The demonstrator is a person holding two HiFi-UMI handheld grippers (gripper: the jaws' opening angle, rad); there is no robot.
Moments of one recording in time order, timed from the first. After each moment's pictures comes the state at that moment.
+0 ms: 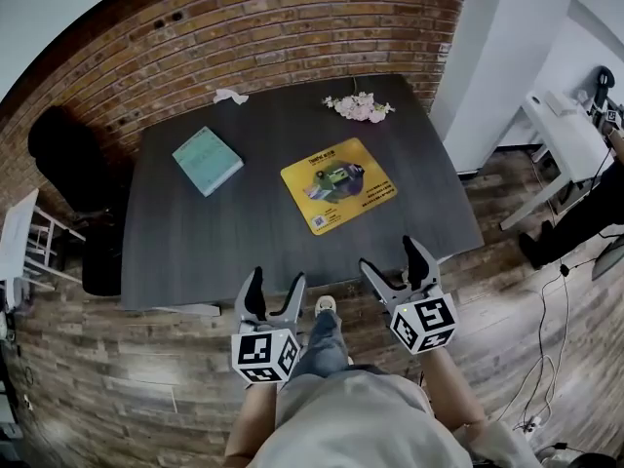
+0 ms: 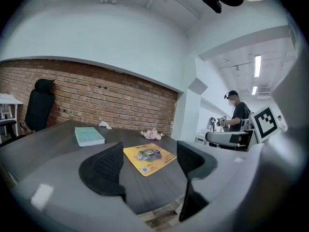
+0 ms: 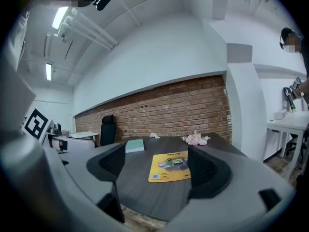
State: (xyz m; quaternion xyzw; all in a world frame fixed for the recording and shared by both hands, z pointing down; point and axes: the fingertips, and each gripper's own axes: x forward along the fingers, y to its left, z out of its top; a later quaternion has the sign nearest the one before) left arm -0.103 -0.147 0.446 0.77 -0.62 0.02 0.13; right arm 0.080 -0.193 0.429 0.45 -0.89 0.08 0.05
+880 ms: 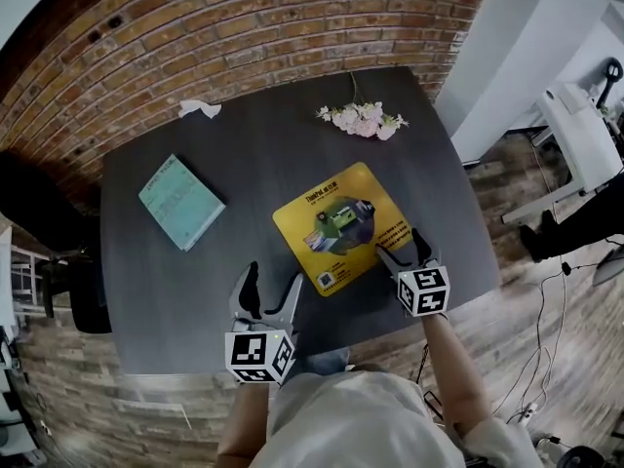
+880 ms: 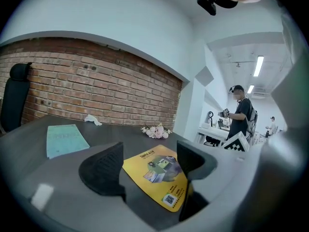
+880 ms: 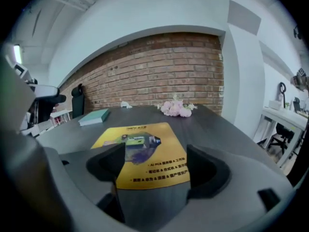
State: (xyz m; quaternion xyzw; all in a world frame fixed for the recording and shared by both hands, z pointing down) left arm -0.140 -0.352 0.483 0.80 -0.57 0.06 0.16; right arm 0.102 -0.422 0.591 0.51 -0.82 0.16 0.21
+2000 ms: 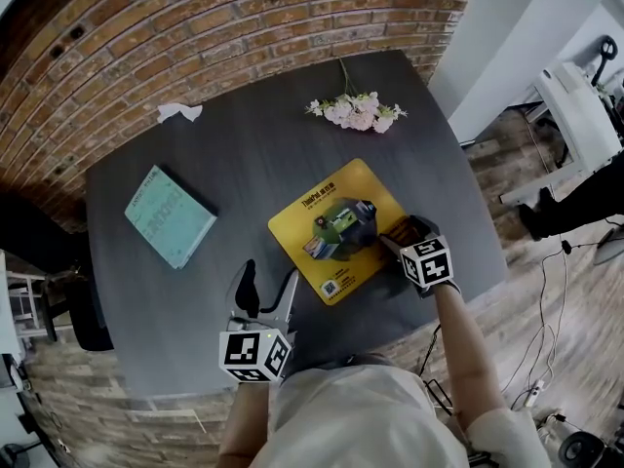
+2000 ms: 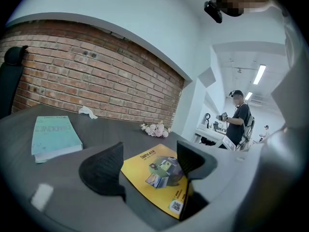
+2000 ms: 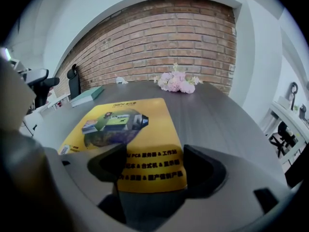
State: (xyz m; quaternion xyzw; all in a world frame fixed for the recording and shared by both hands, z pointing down) left arm -0.152 -0.394 0.506 0.81 -0.55 0.05 0.20; right arm 0.114 -0.461 0.657 0.46 -0.79 0.22 0.33
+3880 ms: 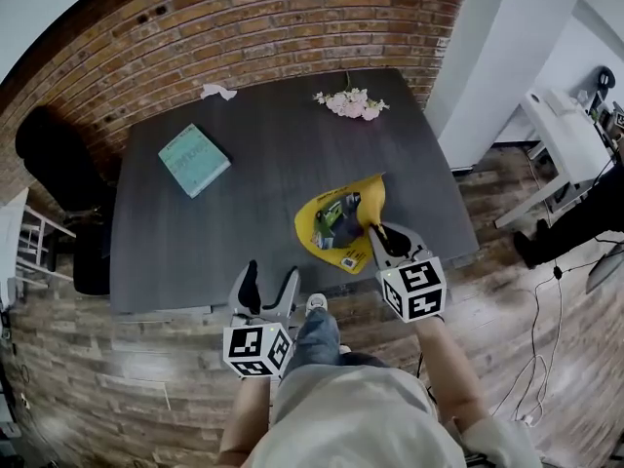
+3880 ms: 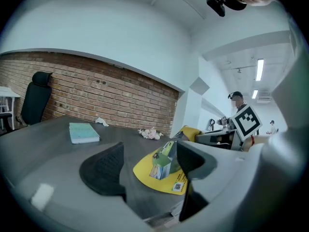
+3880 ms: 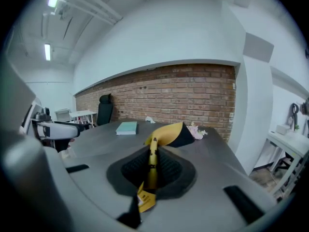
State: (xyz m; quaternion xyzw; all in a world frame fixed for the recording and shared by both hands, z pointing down) left arm -0.093 -0.187 0.457 0.78 -0.61 0.01 0.15; right arm 0.083 -0.271 0.453 0.44 -0.88 0.07 0.18
